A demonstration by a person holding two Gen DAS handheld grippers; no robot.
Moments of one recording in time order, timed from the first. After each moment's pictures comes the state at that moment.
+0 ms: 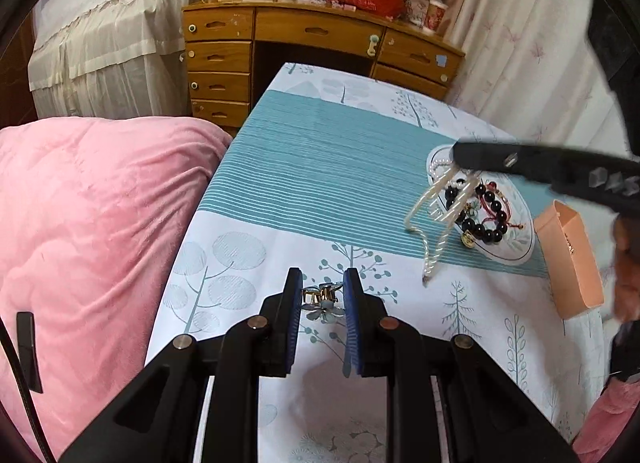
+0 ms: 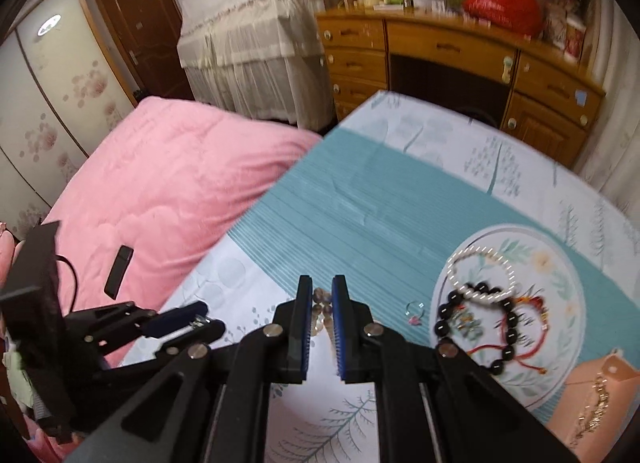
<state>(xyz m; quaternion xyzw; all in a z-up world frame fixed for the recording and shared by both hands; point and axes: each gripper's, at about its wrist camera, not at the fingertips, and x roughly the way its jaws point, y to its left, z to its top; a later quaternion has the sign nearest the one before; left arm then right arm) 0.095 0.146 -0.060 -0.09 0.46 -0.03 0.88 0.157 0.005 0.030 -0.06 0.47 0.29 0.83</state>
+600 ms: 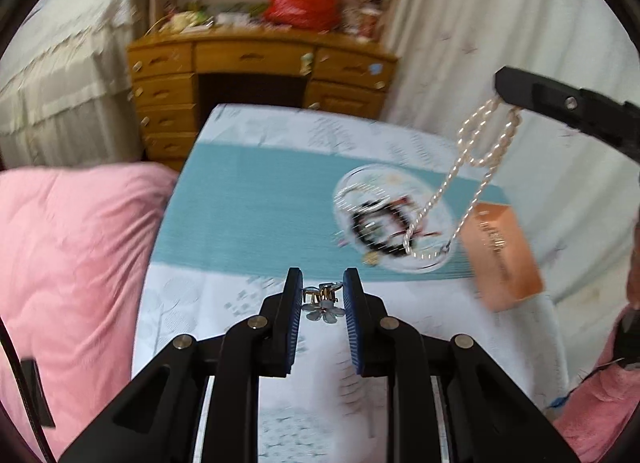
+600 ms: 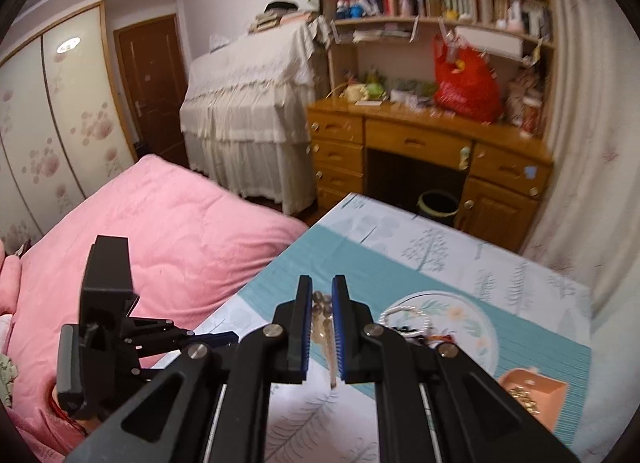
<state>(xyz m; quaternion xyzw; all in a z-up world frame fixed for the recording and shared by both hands) 0.082 0.092 0.026 -0.05 0.43 -0.13 0.89 0.089 -0.067 0.150 -0.05 0.33 0.26 0.90</state>
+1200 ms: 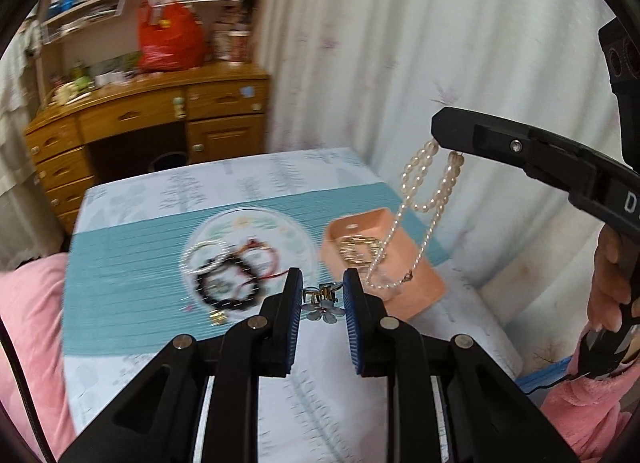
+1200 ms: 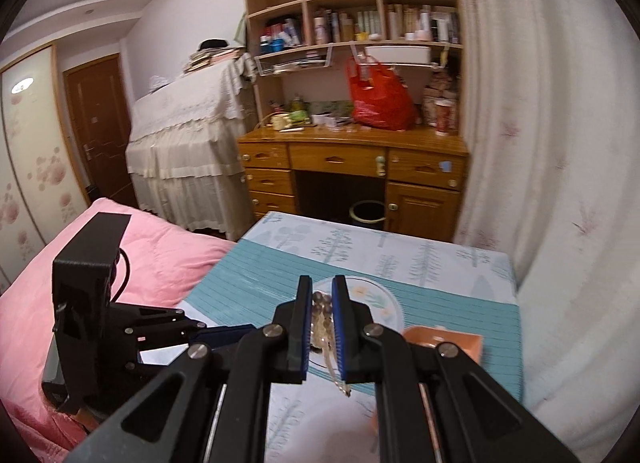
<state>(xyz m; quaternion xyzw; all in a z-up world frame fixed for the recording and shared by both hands) 0.081 -0.056 0.068 0.01 0.38 -0.30 0.87 0.040 -0.196 0.170 -0.01 0.31 0.15 0.94</state>
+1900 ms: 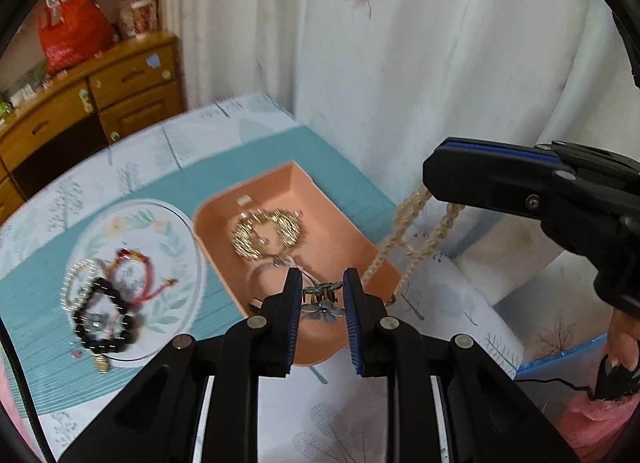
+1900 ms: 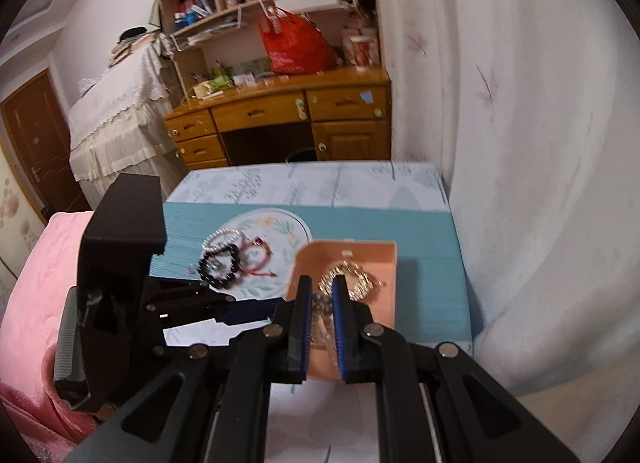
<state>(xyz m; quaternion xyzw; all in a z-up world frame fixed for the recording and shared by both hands) 0.106 -0.202 -0.003 0.09 0.44 -0.38 0.80 0.032 -0.303 0.094 0.05 0.40 0.05 0.92</state>
